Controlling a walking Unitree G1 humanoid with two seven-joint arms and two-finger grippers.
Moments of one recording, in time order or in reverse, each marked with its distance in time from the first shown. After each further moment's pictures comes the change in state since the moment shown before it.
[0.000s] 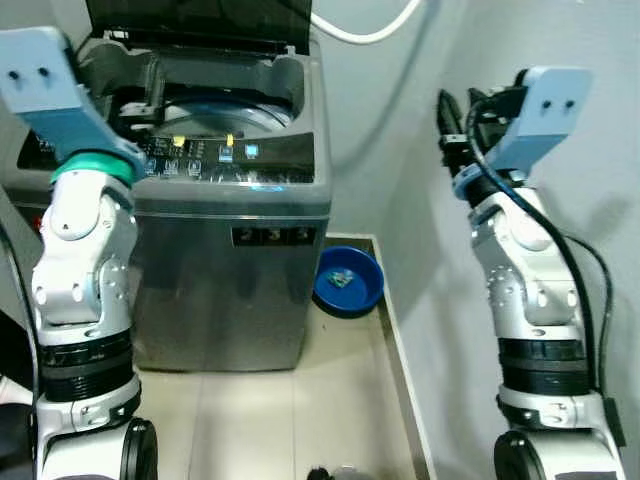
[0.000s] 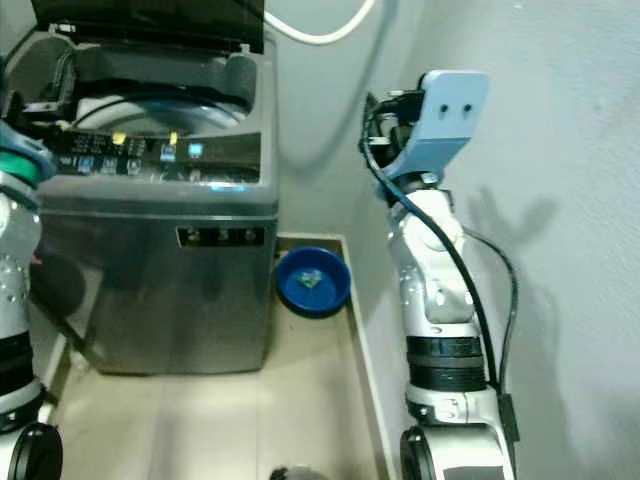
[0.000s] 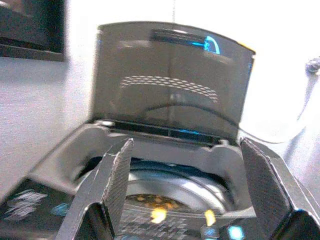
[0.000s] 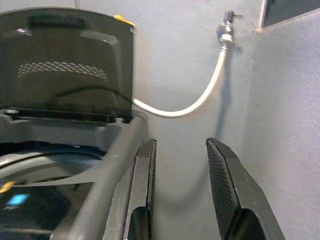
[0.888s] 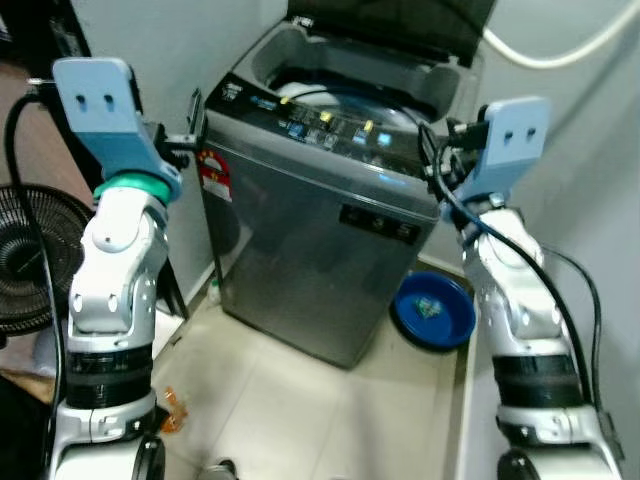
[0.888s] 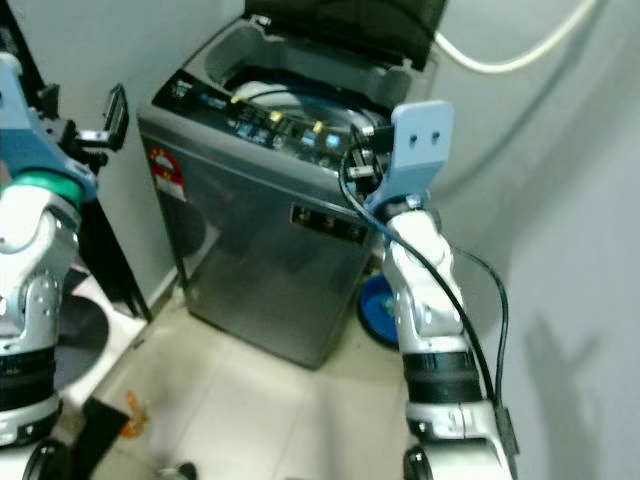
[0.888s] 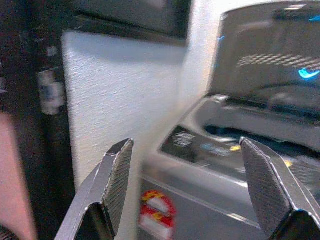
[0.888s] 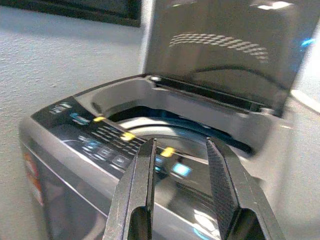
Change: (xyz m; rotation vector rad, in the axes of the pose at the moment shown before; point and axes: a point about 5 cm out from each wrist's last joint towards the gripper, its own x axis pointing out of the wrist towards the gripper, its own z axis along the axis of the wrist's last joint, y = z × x) left arm -0.010 -0.025 -0.027 0.032 0.095 -0.076; right arm -0.010 0.002 -0.027 -0.072 0.082 0.040
